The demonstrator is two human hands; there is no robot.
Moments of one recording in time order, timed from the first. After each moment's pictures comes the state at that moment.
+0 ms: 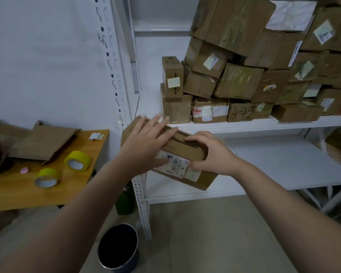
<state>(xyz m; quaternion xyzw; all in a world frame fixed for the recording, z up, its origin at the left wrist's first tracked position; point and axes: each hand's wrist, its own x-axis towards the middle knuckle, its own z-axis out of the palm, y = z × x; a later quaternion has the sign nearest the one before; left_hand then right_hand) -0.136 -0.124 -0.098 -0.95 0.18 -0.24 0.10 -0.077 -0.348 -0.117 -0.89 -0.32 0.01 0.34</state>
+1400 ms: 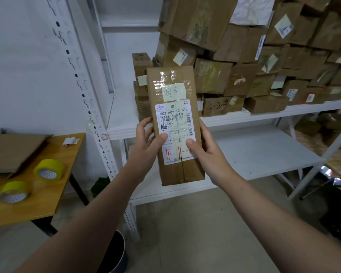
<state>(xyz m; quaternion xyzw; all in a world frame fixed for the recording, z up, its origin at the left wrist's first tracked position) -0.120 -0.199 -0.122 -0.70 0.09 -0.11 -0.70 -0.105 -0.378 -0.135 -0.69 -0.20 -0.01 0.69</state>
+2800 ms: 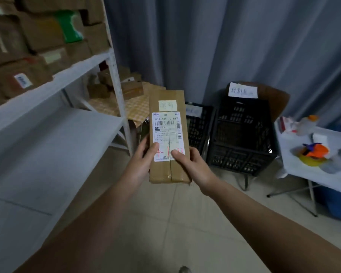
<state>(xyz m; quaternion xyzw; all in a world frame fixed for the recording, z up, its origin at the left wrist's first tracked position) -0.037 -0.839 -0.227 -0.63 0.33 0.40 -0.58 -0.179 -0.934 -0.244 -0.61 0.39 -0.21 0.66</state>
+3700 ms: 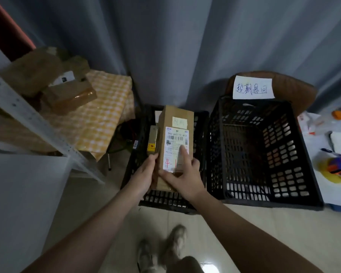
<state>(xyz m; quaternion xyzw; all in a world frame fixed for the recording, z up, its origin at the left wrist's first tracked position) 0.166 -1.257 -0.381 -0.66 0.32 0.56 -0.39 0.019 -1.304 -0.380 -0.64 0.55 -0.17 0.50</state>
